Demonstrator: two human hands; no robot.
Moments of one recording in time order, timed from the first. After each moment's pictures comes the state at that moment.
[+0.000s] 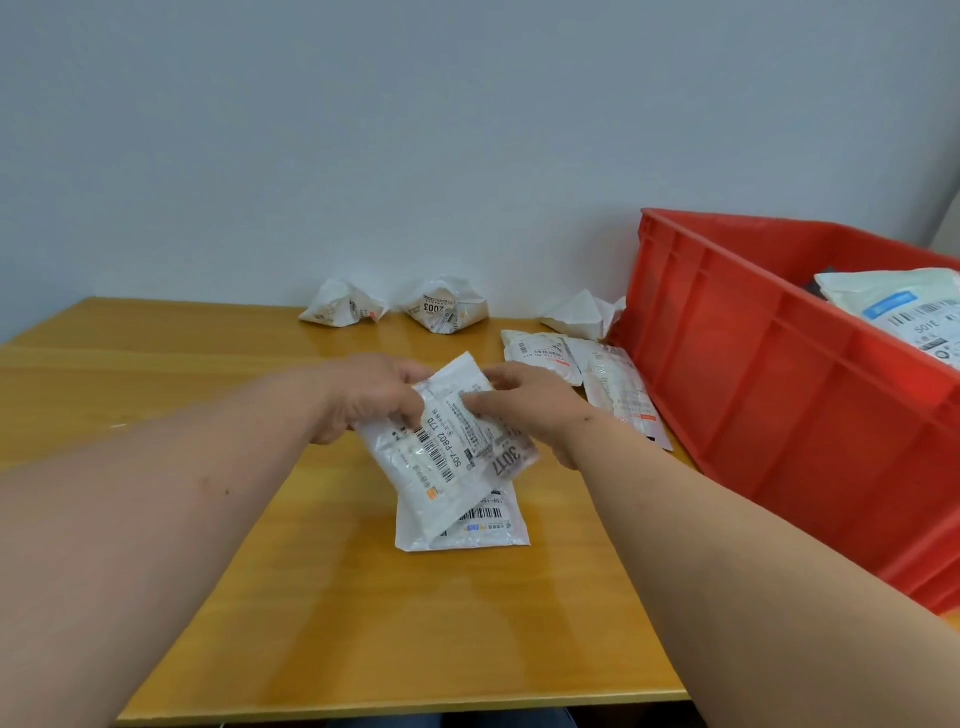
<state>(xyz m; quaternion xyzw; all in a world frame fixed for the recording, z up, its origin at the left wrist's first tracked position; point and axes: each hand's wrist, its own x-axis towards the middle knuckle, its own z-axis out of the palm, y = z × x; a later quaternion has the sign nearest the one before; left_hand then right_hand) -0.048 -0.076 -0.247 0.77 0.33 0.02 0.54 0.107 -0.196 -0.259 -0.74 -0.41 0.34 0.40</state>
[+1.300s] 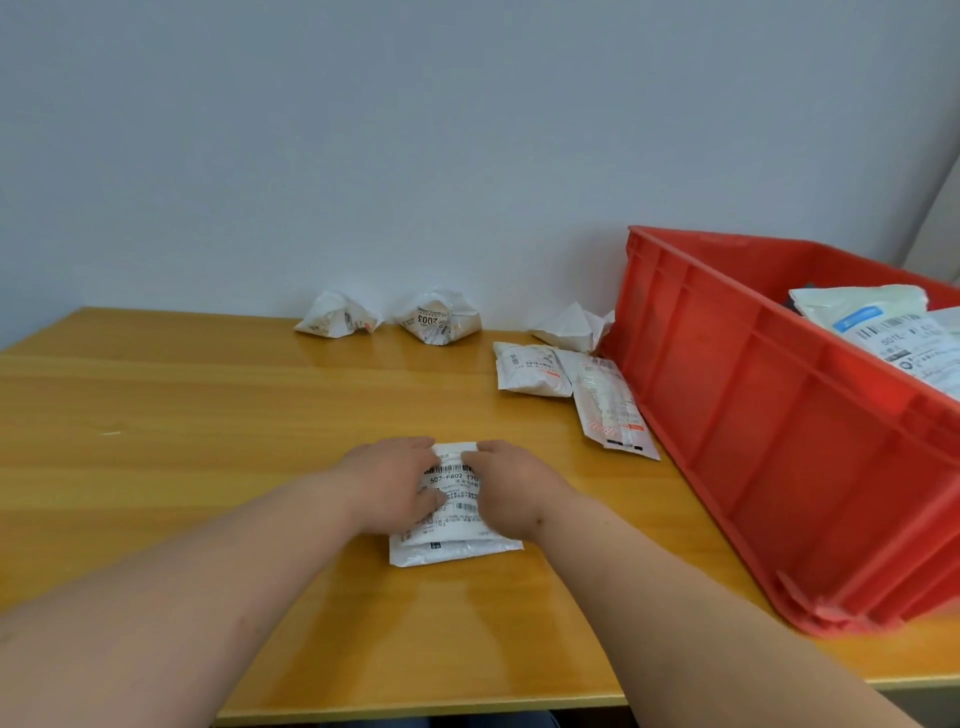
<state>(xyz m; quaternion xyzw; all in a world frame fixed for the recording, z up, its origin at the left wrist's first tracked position) -0.046 -0.110 -0.309 0.95 0.29 -0.09 0.07 0.088 -0.214 -0.312 -0.80 -0.57 0.15 0.03</state>
